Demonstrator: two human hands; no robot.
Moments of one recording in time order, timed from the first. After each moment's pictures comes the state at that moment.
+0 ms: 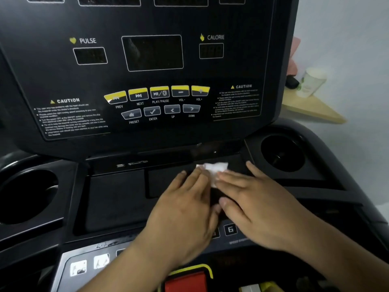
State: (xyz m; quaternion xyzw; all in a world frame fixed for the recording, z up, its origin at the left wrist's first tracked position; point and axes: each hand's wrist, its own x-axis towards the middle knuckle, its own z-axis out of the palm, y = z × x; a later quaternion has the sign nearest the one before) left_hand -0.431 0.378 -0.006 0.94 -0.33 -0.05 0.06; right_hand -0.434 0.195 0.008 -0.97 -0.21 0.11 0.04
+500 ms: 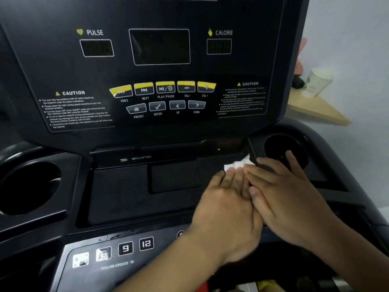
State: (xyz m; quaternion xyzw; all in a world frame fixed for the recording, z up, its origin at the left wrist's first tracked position) left_hand -0.435 0.318 -0.020 0.94 -0.34 -0.04 0.06; right_hand -0.436 0.163 0.001 -0.99 -0.15 0.05 -0.03
